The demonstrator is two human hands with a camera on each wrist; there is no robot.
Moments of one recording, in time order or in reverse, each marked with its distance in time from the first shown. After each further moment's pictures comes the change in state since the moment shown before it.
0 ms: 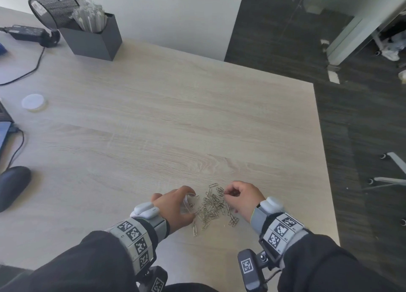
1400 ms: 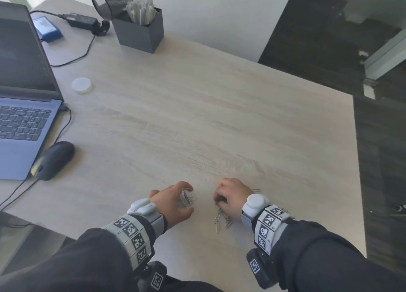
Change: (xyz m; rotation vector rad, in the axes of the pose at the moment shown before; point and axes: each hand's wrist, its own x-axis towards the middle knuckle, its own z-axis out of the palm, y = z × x) left_hand -0.031 -0.058 -0.019 -0.091 0.061 -0.158; right_hand 0.025 -0.048 0.058 -0.606 -0.372 -0.430
